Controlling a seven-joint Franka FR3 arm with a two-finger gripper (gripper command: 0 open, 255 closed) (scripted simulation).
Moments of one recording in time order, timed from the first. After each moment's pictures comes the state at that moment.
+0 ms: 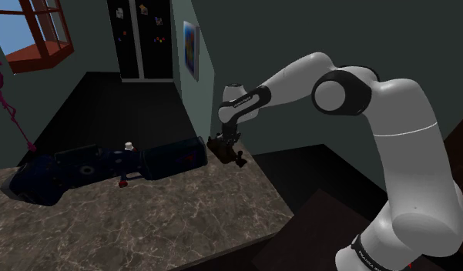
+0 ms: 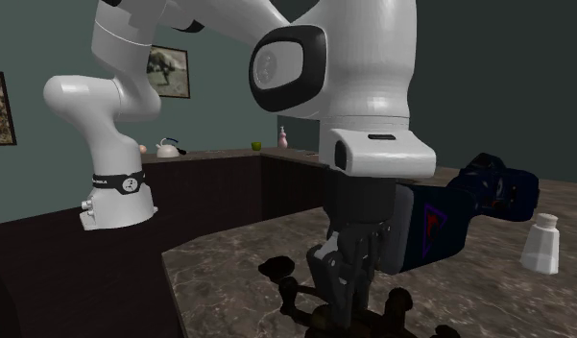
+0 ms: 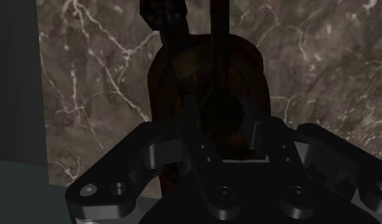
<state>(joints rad) 0.00 0.69 -0.06 -1.63 0.01 2.31 0.16</state>
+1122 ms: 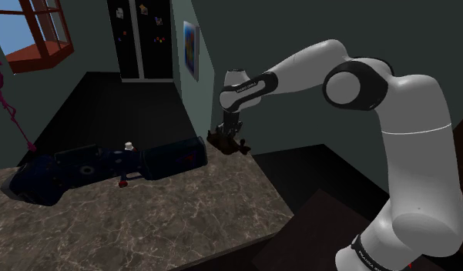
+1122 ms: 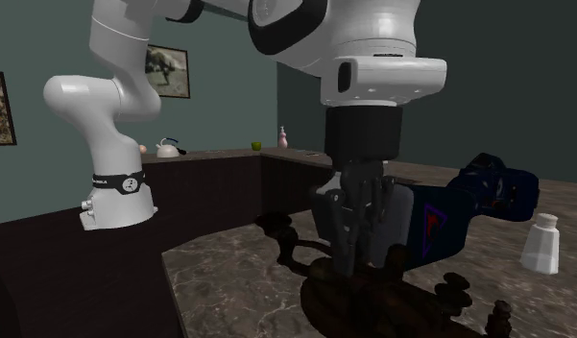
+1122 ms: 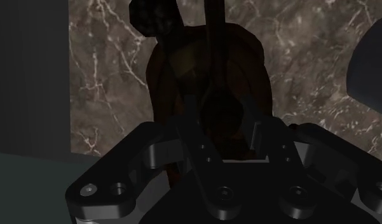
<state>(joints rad) 0.00 0.60 -0.06 -1.61 0.01 2.20 0.16</state>
